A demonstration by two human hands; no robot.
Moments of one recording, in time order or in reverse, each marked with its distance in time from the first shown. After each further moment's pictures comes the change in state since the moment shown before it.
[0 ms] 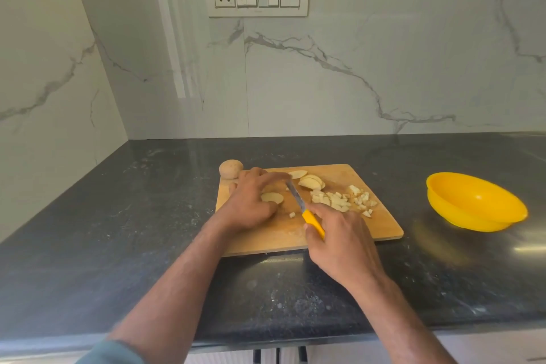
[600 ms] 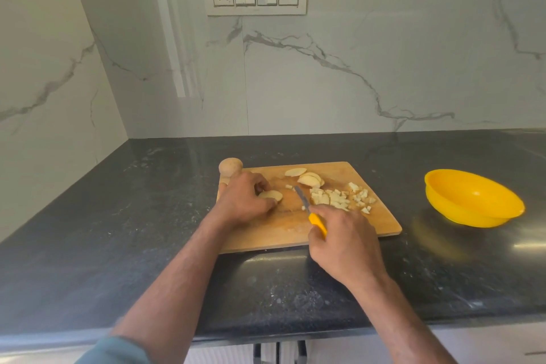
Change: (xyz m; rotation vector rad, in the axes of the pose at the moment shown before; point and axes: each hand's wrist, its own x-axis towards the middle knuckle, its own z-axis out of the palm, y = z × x) left_hand 0.003 -0.005 -0.005 0.055 0.068 -0.141; right_hand -0.006 -0.003 -0.007 -0.083 0.029 0.024
